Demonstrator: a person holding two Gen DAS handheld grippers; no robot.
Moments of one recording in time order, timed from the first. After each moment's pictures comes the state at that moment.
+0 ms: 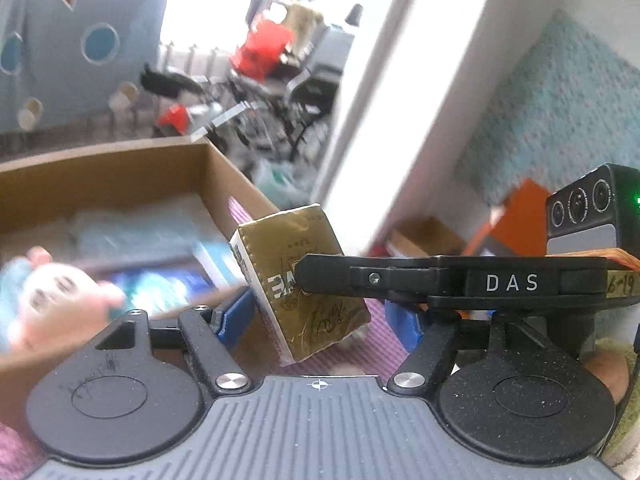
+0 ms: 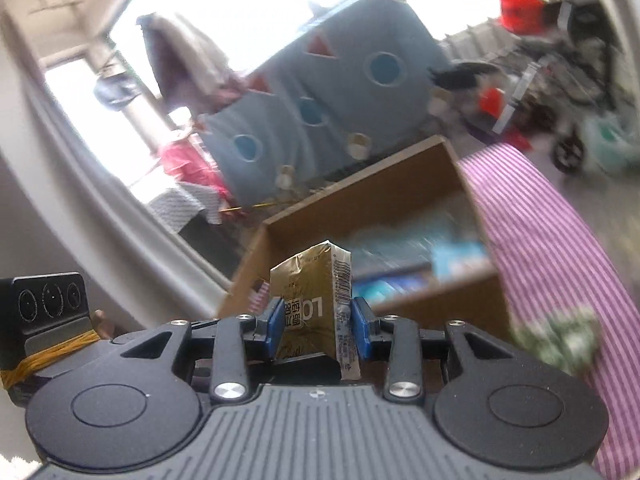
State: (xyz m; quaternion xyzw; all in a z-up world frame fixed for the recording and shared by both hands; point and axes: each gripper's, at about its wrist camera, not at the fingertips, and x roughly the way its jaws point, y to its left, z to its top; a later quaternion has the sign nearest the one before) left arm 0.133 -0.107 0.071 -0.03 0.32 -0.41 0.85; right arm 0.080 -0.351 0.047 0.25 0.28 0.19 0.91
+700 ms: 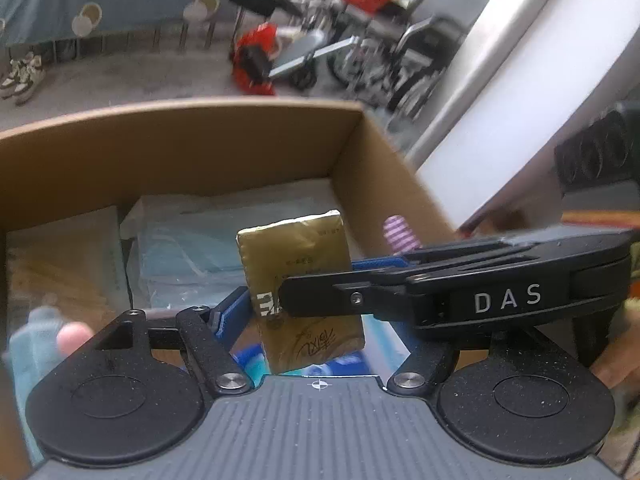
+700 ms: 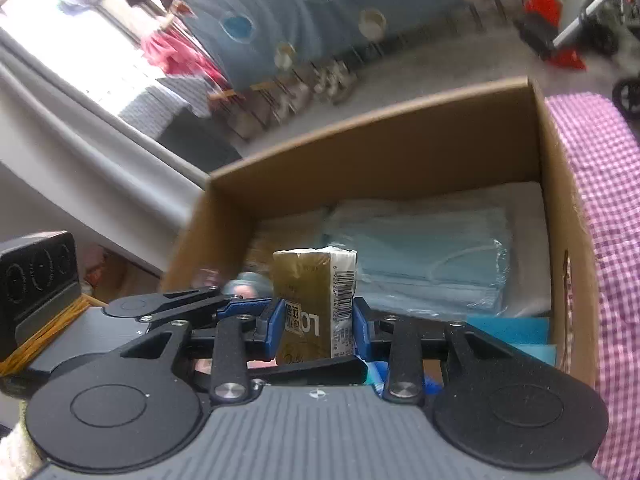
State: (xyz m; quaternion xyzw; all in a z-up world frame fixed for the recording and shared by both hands) left arm 0.338 -0.126 0.007 -0.04 0.48 -0.31 0.82; right arm 0.335 -0.337 -0.016 0.21 0.48 0.25 0.81
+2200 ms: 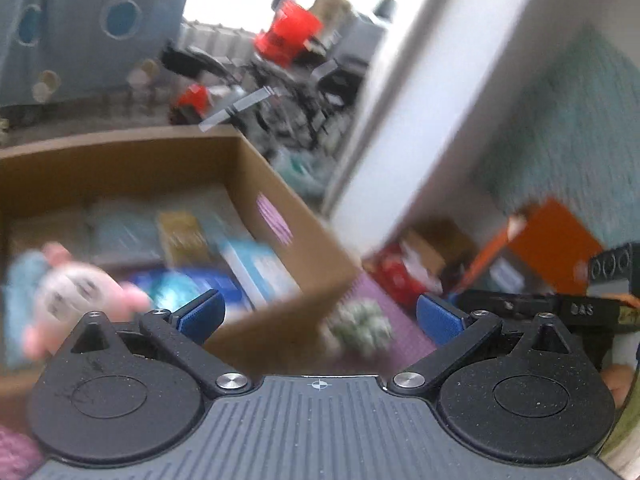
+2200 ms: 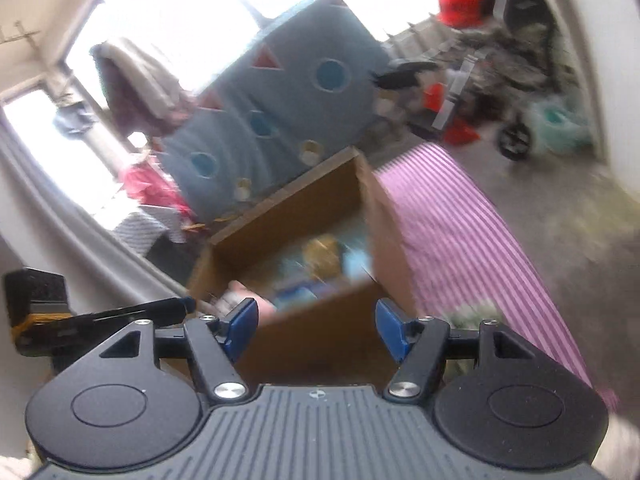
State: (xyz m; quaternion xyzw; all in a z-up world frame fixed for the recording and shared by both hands) left arm 0.160 -0.116 0.061 -0.04 0.38 -0.40 0.84; right arm 0.055 -0.439 0.017 0.30 0.31 0.11 0.90
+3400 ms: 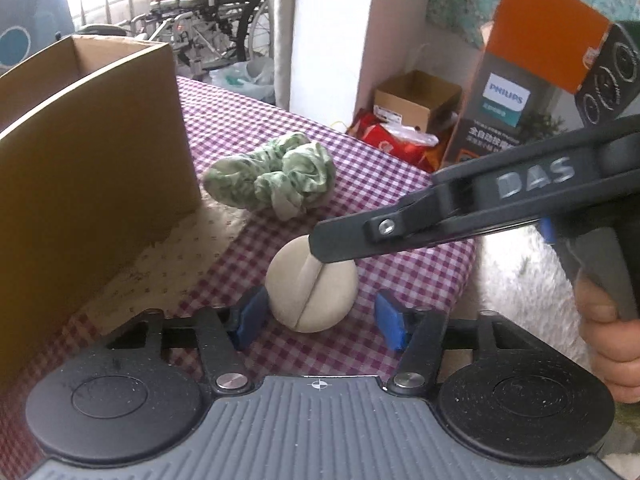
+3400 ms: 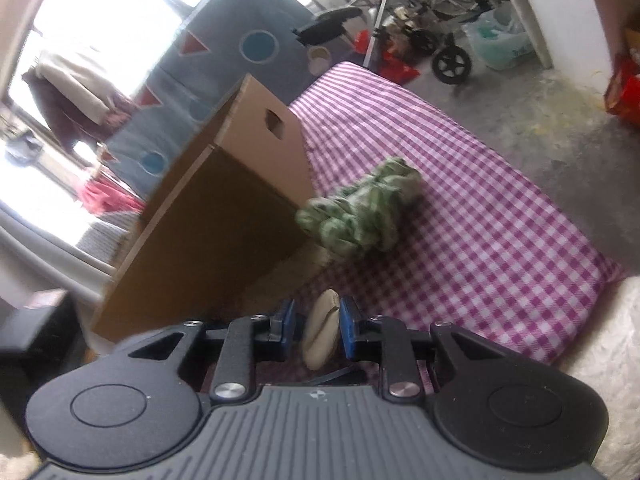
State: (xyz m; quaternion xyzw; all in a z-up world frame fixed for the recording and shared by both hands) left arm 0.099 -0.241 -0.074 0.16 0.39 -0.44 0.79; right arm 0.023 -0.457 -0.108 0.38 0.34 0.08 0.86
